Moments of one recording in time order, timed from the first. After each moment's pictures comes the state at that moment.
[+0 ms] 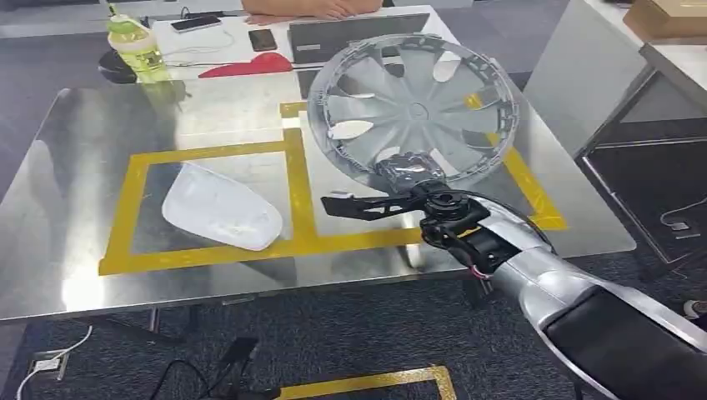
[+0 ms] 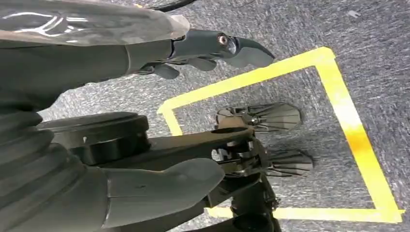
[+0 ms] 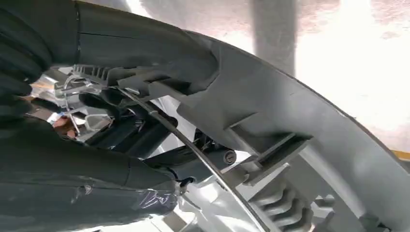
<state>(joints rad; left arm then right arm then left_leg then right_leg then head) -0.24 0.00 -1.08 -0.22 0.80 0.30 -0.01 -0.98 0.14 1.02 -0.34 0.89 -0.04 -0.12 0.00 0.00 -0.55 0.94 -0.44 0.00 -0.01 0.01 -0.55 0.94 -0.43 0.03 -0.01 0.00</state>
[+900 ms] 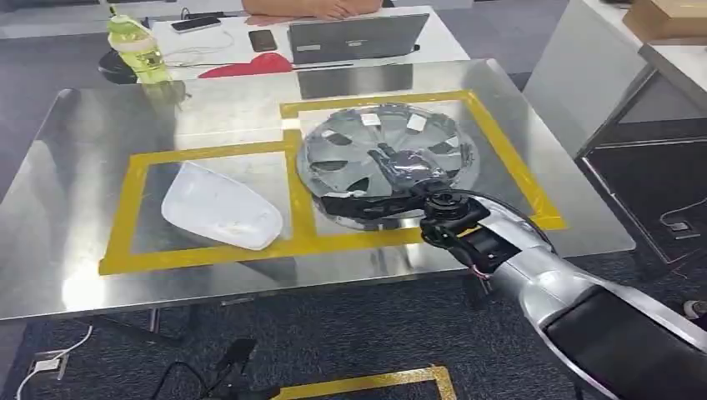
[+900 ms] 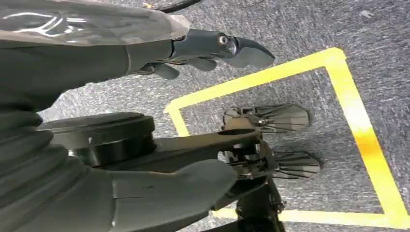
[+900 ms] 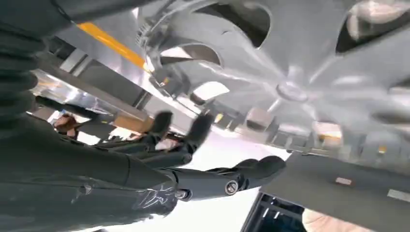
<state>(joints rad) -0.24 0.00 -1.08 -0.22 0.81 0.32 0.02 -0.98 0.14 1.02 -0.35 0.89 -0.04 -0.12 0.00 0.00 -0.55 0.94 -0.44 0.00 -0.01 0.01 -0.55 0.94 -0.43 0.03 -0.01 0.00</state>
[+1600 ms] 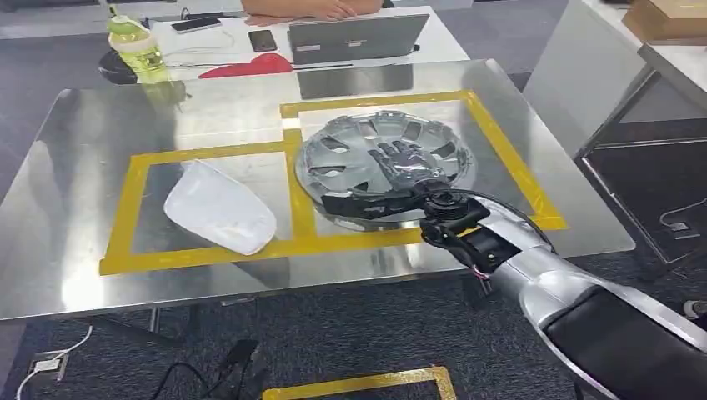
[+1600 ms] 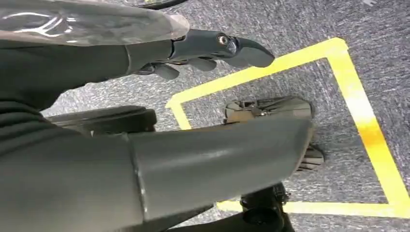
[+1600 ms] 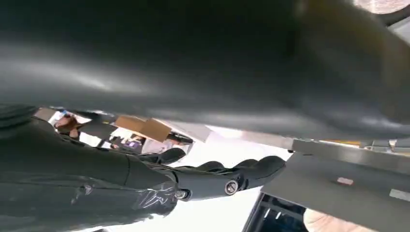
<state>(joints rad) -0.24 0.00 -1.08 -0.22 0.81 0.28 0.03 -0.98 0.14 1.02 -0.35 0.89 -0.04 -0.11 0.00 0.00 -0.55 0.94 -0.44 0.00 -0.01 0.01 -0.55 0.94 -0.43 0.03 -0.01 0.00</state>
